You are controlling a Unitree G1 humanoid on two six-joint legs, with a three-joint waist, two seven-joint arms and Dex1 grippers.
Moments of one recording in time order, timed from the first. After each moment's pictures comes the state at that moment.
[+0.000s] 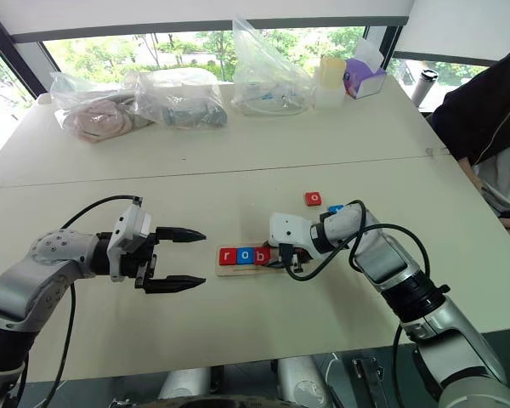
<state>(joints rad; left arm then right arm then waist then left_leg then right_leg) -0.17 0.77 -0.03 -0.32 -0.56 0.44 -1.20 -0.53 -0.65 0.42 -0.07 0.06 0.36 1.21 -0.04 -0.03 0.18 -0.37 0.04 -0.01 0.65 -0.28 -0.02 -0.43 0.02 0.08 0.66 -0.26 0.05</state>
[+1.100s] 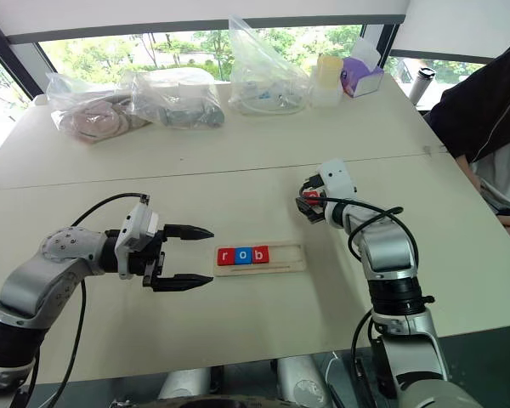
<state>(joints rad) -0.20 0.73 -0.06 -0.32 -0.55 0.42 -1.20 -0.51 -0.31 -0.03 -0.10 0.06 0.96 0.38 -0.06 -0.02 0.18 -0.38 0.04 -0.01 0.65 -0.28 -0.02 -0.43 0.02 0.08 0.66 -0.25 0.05</state>
